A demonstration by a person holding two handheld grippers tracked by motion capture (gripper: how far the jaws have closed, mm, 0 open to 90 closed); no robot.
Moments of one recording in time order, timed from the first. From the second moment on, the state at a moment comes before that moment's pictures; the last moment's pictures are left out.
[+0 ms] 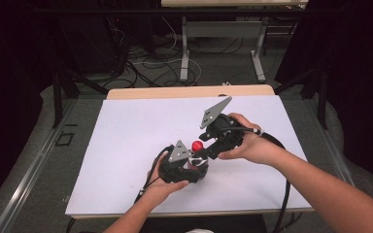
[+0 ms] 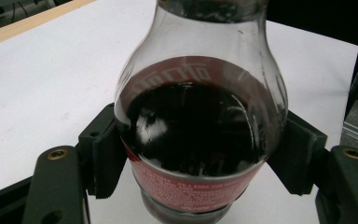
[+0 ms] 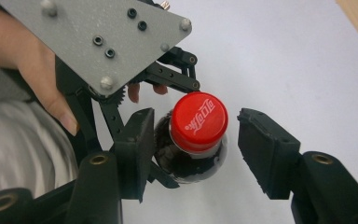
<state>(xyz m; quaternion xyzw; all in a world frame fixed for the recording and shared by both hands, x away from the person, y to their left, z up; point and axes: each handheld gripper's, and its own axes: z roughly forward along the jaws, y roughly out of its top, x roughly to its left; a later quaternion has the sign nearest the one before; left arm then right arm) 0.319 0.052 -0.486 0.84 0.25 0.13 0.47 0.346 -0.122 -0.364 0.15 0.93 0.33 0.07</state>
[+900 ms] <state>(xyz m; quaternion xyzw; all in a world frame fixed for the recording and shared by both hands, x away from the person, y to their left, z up) 0.317 0.048 -0.488 0.84 0.25 0.13 0.47 0.354 -0.103 -0.377 0.16 0.94 0.31 0.06</state>
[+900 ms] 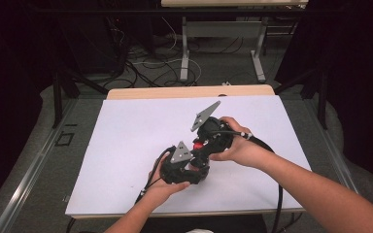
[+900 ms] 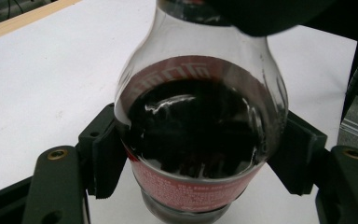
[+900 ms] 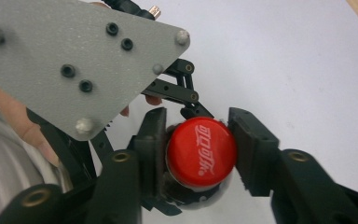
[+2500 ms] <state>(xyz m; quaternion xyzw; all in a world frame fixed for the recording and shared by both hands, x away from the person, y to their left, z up) 0.316 0.050 -0.486 0.84 0.25 0.12 0.47 0.367 -0.102 -0.369 0.03 0.95 0.30 0.02</state>
